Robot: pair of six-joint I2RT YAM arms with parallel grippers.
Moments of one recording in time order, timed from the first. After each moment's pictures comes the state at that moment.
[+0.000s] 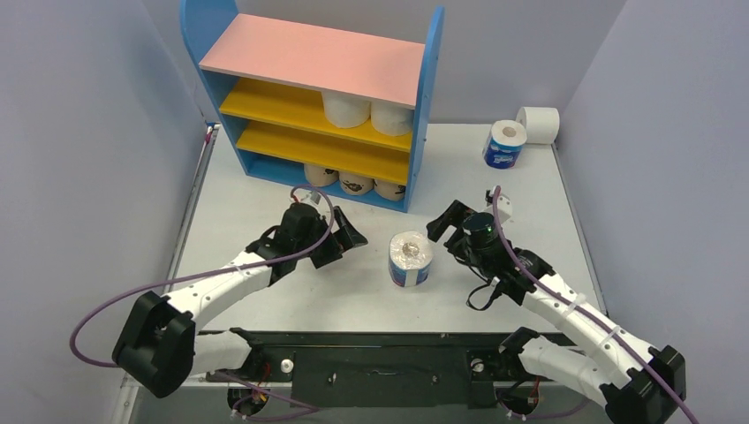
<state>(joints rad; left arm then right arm) -0.58 1.19 0.66 -0.14 0.12 -0.99 0.68 0.92 0.74 -0.44 0.37 0.92</state>
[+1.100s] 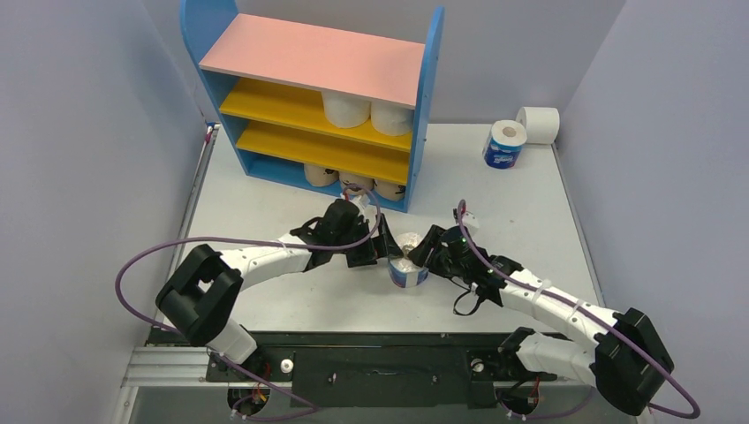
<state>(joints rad) -0.74 1.55 0.85 -0.02 0.28 -0.93 0.68 1.09 0.55 -0.20 0.09 0.96</state>
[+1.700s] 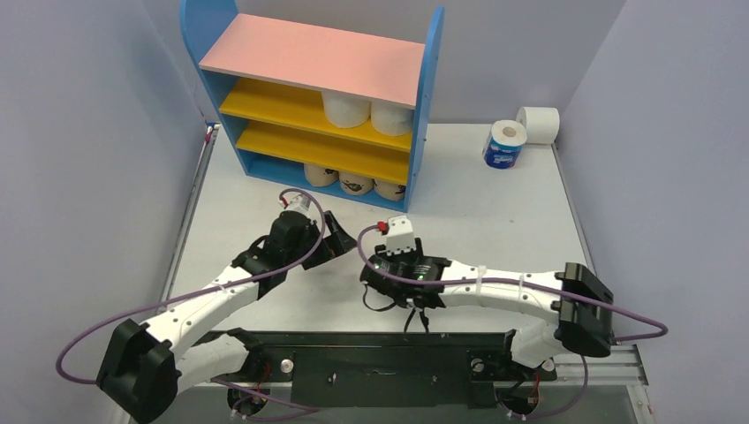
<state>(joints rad) -0.61 1.12 0.64 -0.16 0.06 -0.91 1.19 1.40 0.99 -0.66 0.75 0.81</state>
